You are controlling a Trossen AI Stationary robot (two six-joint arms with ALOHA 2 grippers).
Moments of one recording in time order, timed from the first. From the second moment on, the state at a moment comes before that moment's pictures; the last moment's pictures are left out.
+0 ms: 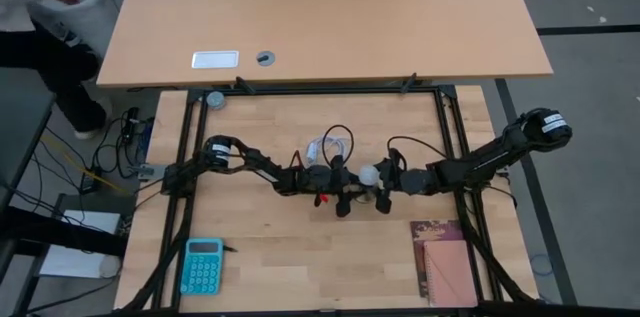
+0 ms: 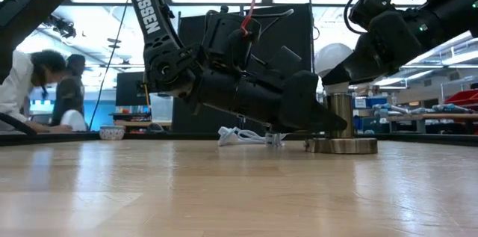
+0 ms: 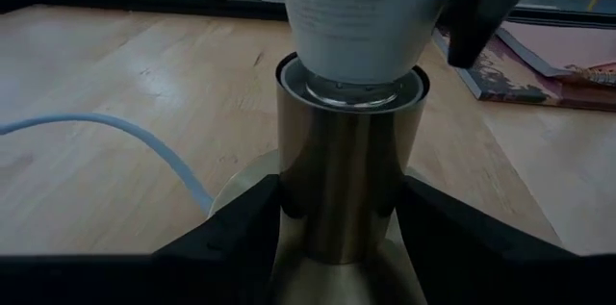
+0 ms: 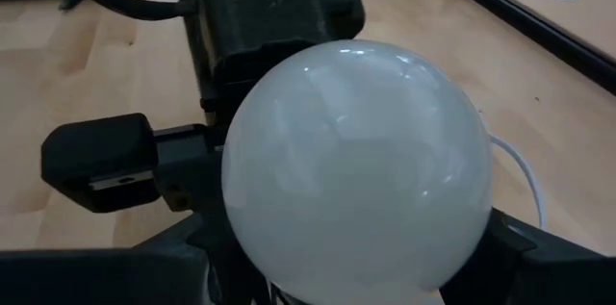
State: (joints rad) left arm -0.03 2.28 1.13 0.92 -0.10 -0.09; right arm 0.29 1.25 0.37 0.38 0.55 0.23
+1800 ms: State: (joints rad) left arm -0.07 2.28 1.13 0.92 -0.40 -0.13; right arm 0.37 1.39 0.37 0.49 0.84 0.43
